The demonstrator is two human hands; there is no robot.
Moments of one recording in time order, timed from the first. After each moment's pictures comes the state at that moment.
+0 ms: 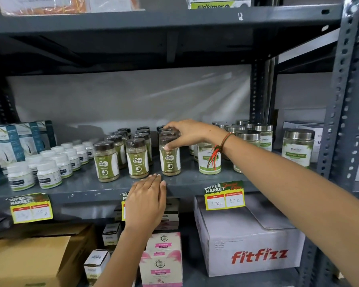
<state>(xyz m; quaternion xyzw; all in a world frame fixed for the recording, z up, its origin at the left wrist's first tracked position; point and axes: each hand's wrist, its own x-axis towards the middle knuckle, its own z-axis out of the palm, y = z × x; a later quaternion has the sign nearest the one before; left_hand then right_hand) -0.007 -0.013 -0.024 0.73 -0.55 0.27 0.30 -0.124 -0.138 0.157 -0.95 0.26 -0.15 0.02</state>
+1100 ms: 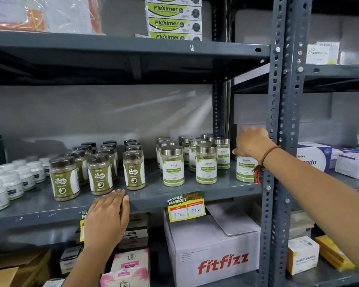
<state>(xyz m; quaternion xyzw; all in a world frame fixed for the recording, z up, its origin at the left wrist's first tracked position) -0.012 -0.010 -0.024 0.74 -0.54 0.27 0.30 -0.334 -0.187 0.154 -0.71 0.64 0.02 -0.30</state>
